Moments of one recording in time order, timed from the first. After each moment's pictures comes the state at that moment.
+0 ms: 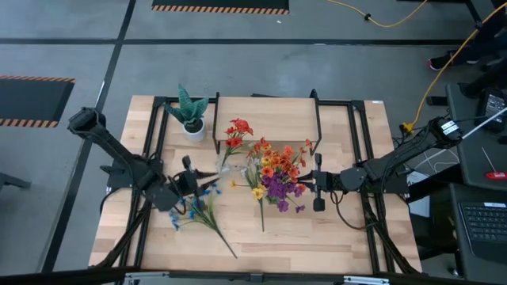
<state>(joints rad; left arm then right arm) -0.67 1.12 0.59 0.09 -1.09 -0.26 0.46 1.04 0.42 0.37 0.52 -0.04</state>
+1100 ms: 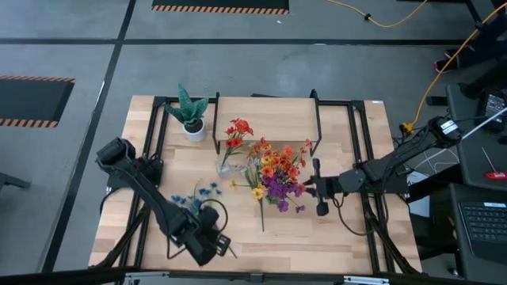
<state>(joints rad) -0.74 1.75 1.37 -0.83 -0.23 -1.87 0.48 1.04 0.42 0.32 0.43 -0.16</state>
